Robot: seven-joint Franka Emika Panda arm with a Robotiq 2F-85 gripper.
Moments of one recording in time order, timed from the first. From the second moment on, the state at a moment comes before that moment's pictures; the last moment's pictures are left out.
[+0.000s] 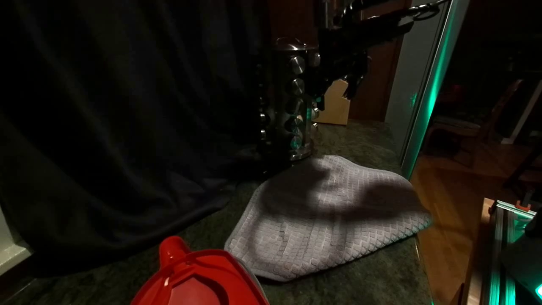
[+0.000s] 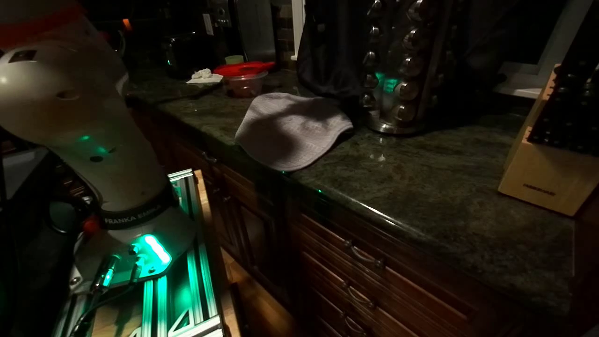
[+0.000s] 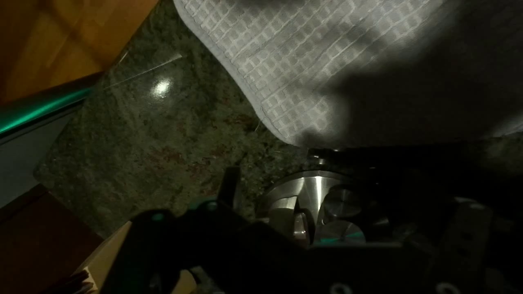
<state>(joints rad) 0.00 -0.26 0.37 -2.20 -0.21 1.93 0.76</state>
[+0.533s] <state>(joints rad) 0.00 -0.23 0.21 -2.17 -0.16 1.92 0.77</state>
